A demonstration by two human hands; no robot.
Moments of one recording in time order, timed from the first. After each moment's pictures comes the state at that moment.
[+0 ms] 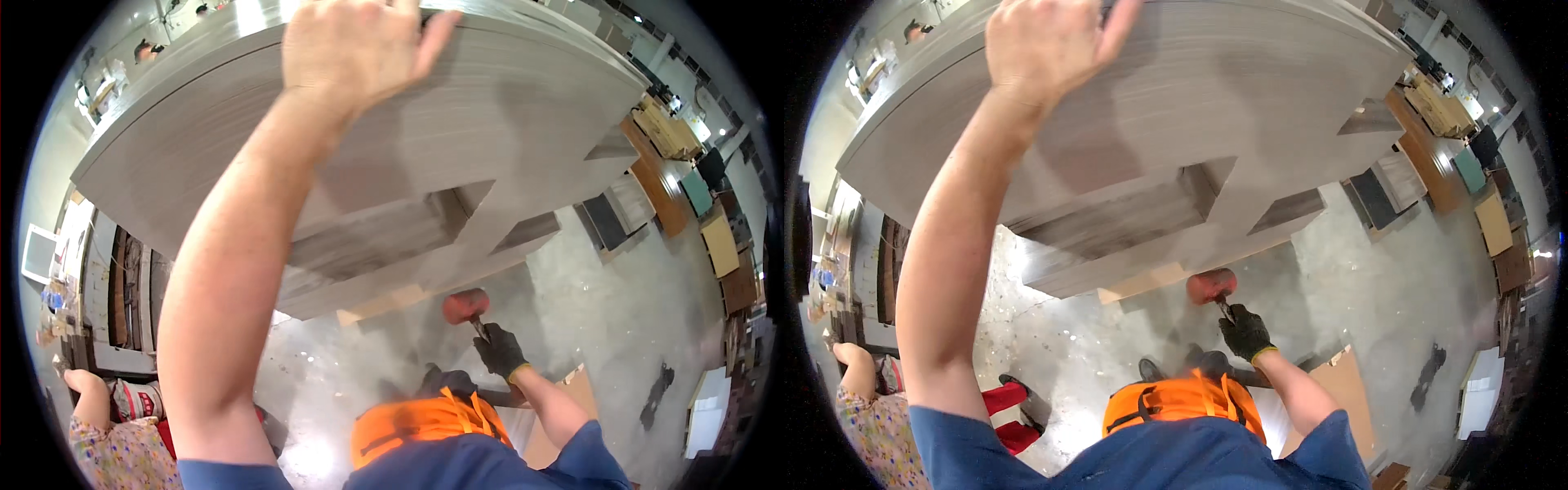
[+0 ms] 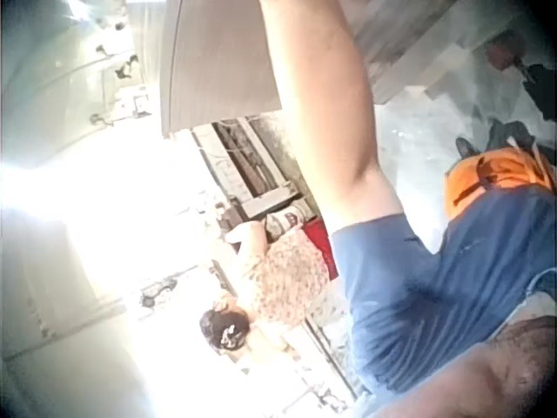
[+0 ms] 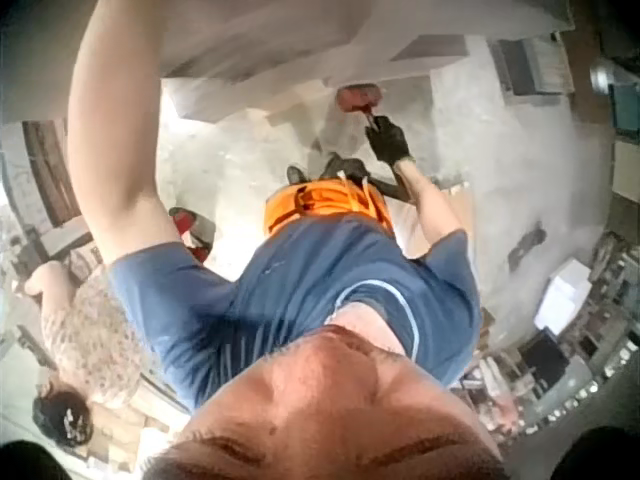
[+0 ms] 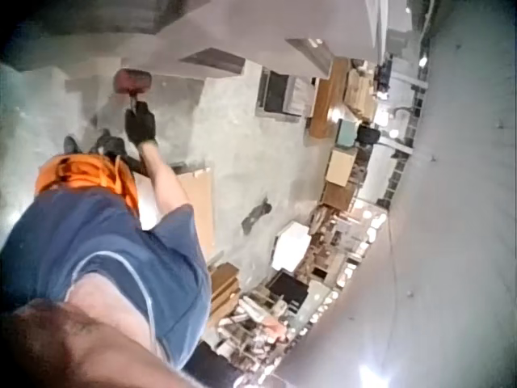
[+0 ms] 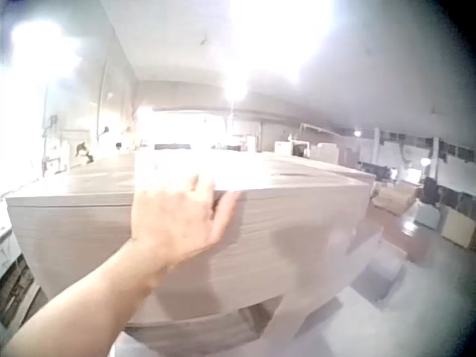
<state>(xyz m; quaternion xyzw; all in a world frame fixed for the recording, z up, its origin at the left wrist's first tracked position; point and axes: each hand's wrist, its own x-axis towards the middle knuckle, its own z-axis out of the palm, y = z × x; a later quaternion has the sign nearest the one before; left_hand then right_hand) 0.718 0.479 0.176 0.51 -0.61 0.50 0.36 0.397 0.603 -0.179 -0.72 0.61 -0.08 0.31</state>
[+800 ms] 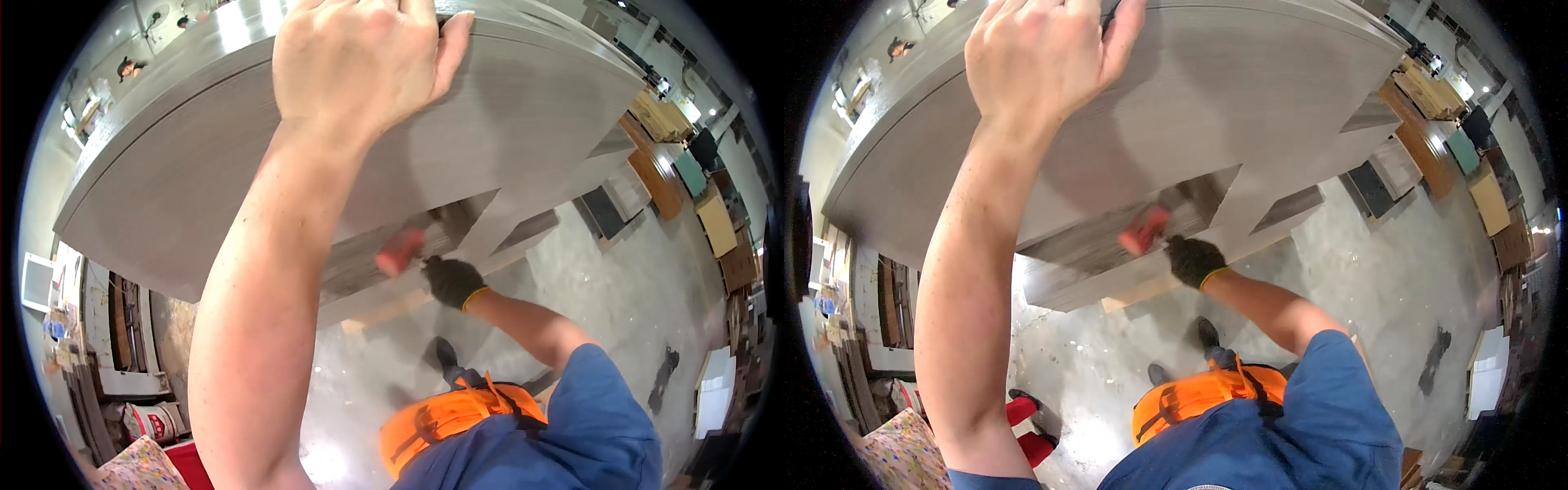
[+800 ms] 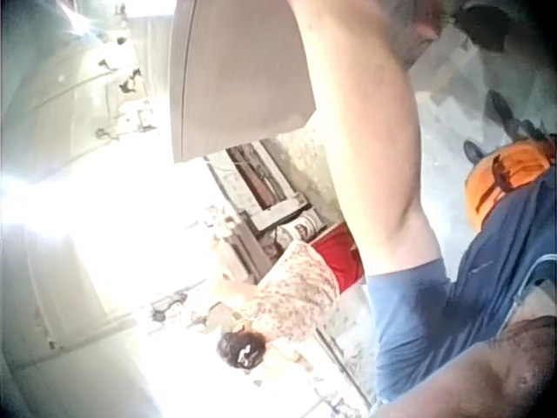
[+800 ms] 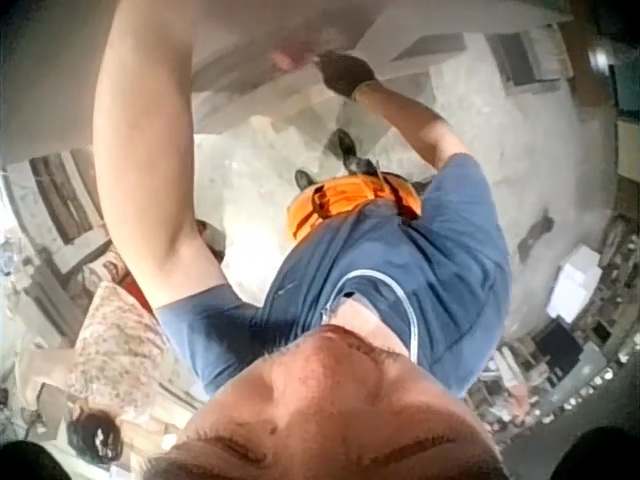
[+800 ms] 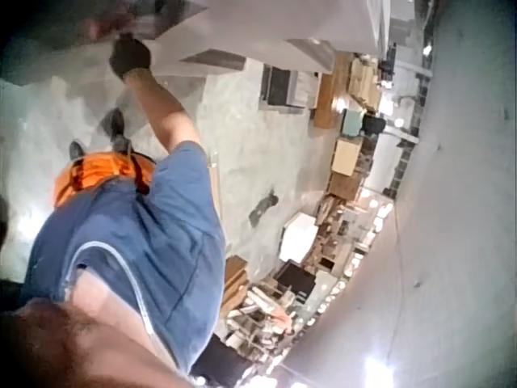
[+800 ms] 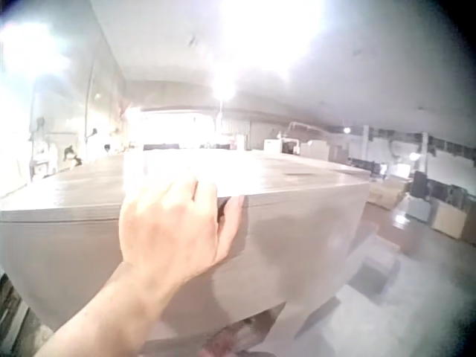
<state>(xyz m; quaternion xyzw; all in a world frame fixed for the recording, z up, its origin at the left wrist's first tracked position) 0.728 0.468 0.176 0.41 -0.59 0.56 0.41 0.537 0.457 -0.164 -0.88 0.45 -0.05 0.13</state>
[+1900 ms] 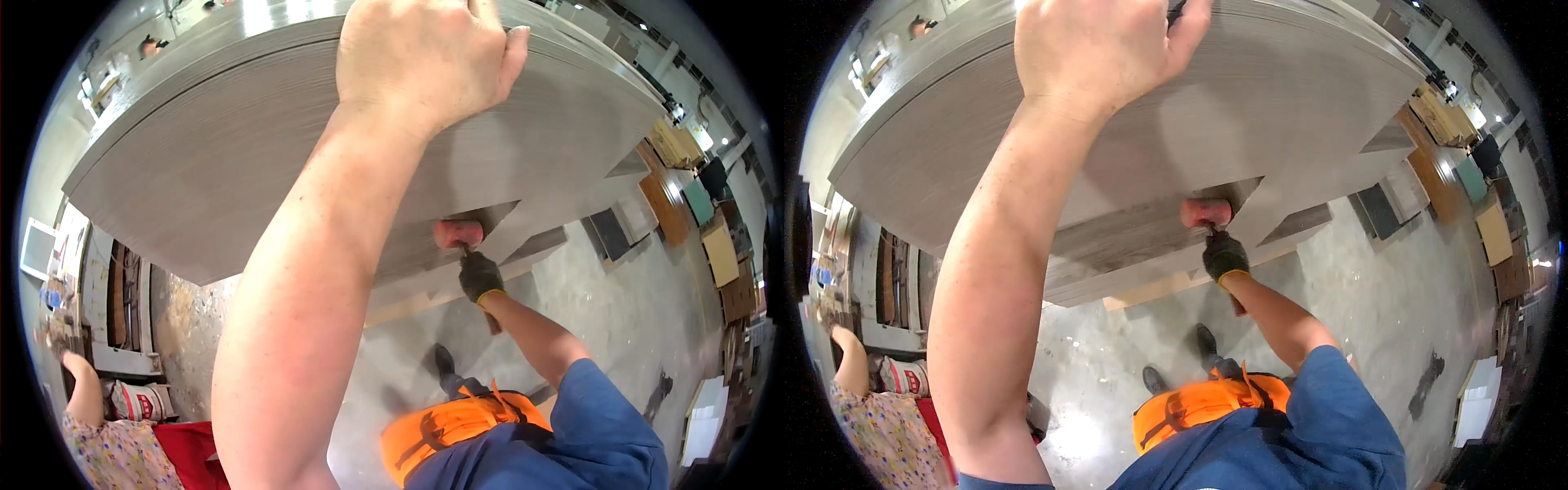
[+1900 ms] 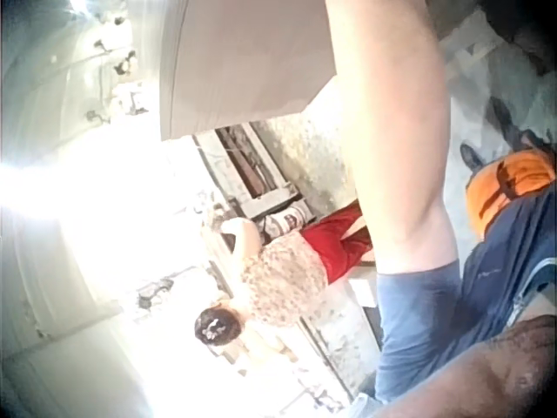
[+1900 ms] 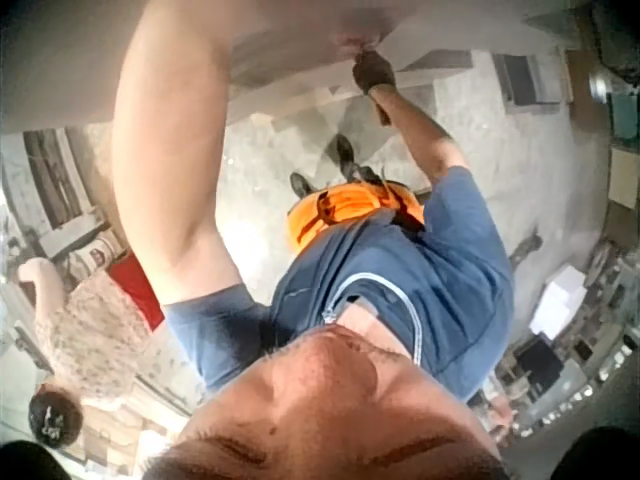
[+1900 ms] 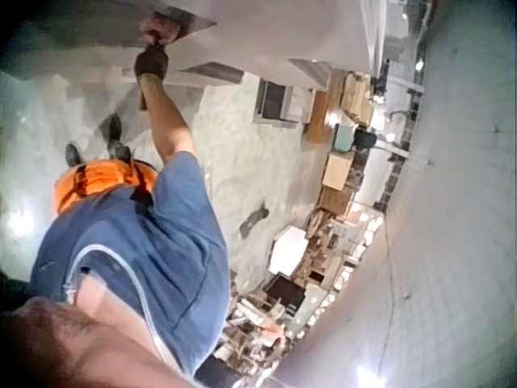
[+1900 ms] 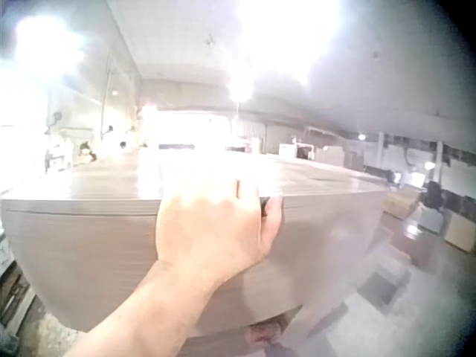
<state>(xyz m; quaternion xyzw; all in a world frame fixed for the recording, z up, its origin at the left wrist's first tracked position) 0.721 0.462 0.175 0.43 -0.60 0.51 0.45 0.491 0.405 -0.235 -0.83 0.56 -0.04 0.08</state>
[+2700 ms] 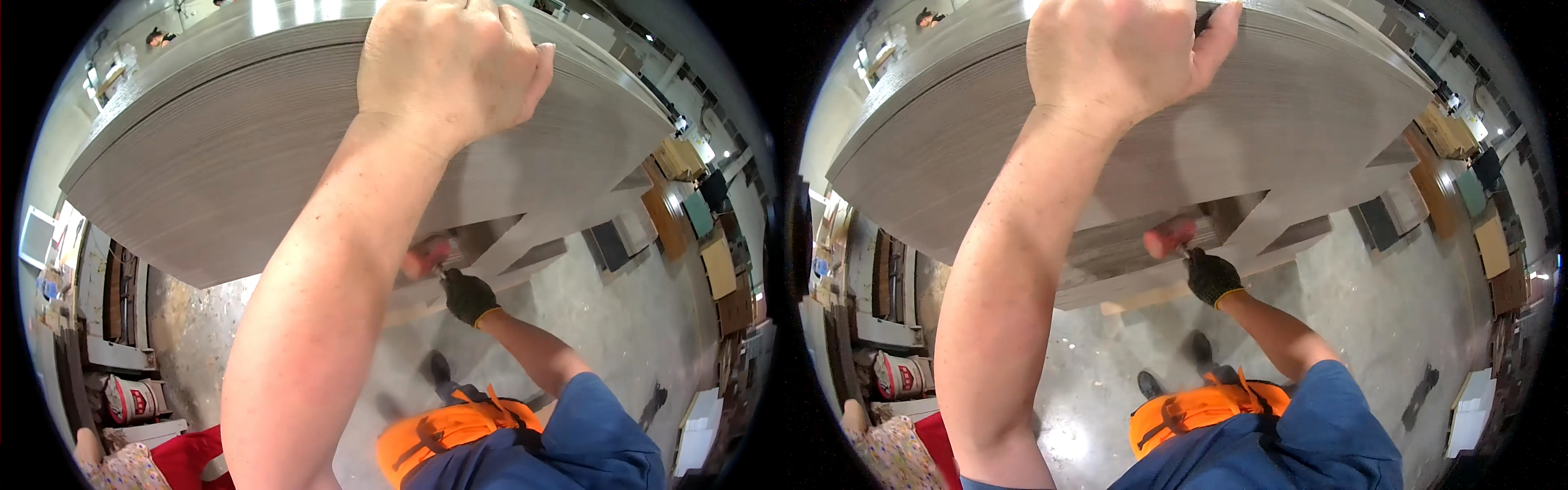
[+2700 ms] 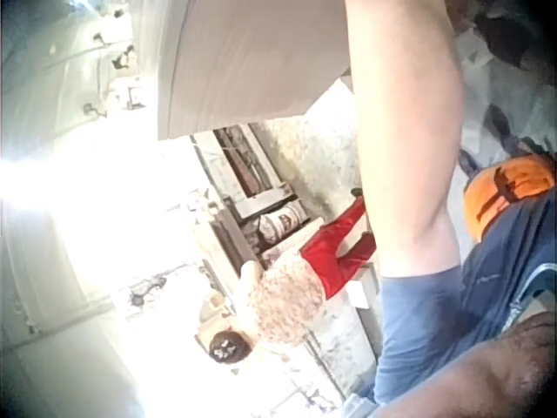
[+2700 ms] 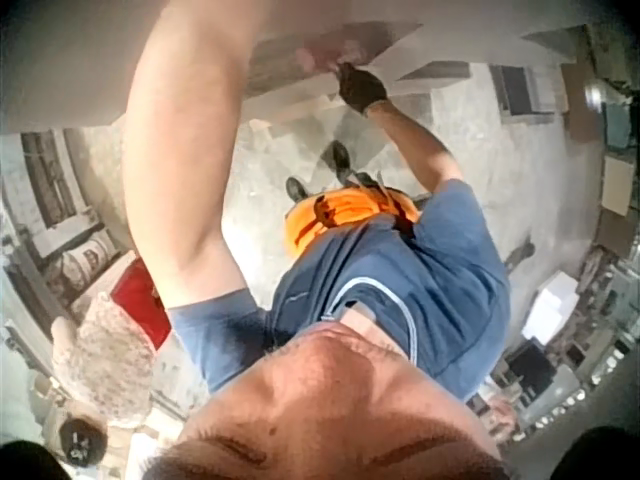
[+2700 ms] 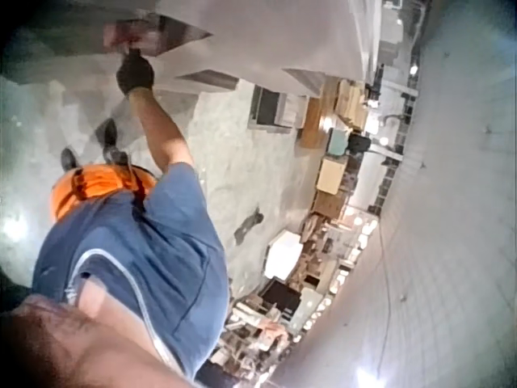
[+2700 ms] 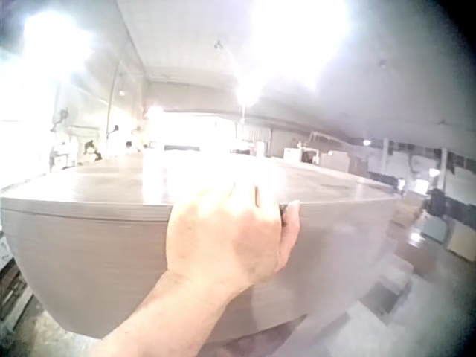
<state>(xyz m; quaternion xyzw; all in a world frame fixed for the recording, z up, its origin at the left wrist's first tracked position) 0.733 0.461 0.167 0.44 -0.61 0.49 0.43 0.542 0.452 -0.171 -0.85 0.51 0.01 0.11</state>
